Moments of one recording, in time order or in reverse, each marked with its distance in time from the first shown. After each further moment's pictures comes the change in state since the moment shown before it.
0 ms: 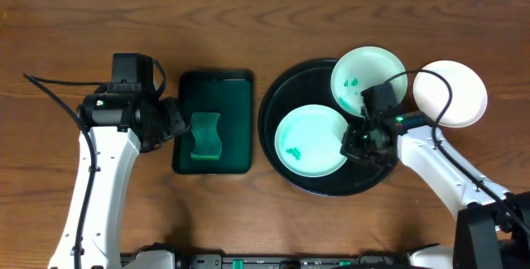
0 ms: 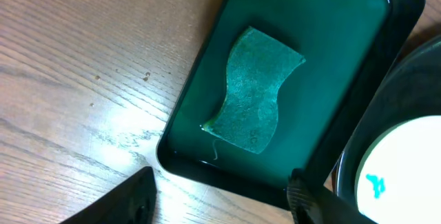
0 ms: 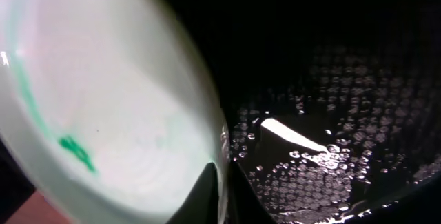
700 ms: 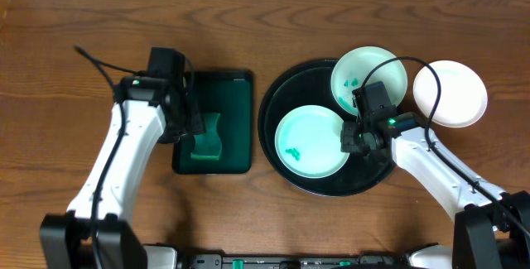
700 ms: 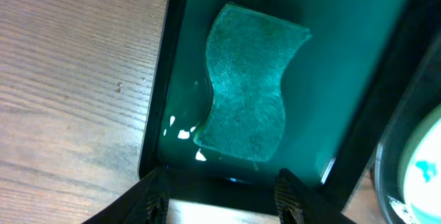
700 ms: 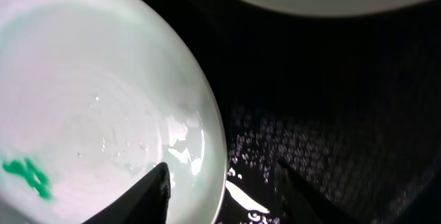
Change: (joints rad) left arm -0.111 0.186 0.000 0.050 -0.049 0.085; right arm 0.041 0.002 -0.002 0.110 0.198 -0.232
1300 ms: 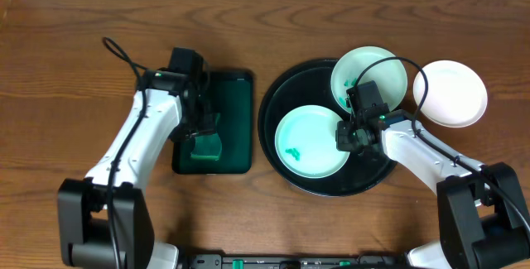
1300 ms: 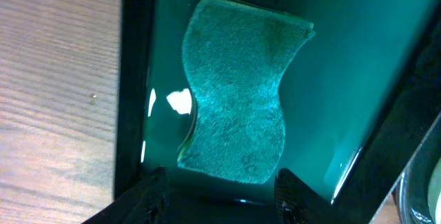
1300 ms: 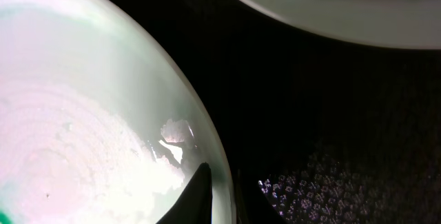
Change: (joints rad) left arm -0.060 0.112 0.000 0.043 -0.023 -0.013; right arm -0.001 0.129 -0.002 0.100 -0.021 -0.027
